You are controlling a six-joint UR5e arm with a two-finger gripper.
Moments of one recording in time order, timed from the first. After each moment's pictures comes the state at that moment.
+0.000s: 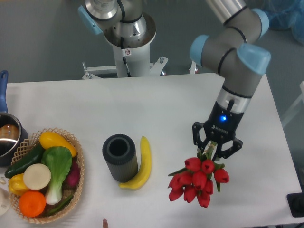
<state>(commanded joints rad) 2.72 -1.89 -1.59 -0.86 0.84 1.06</state>
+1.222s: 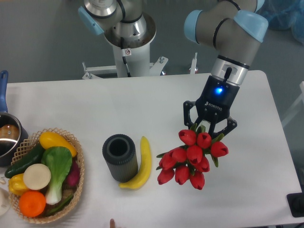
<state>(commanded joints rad) 2.74 -1.84 -1.63 -0.86 0.77 1.04</state>
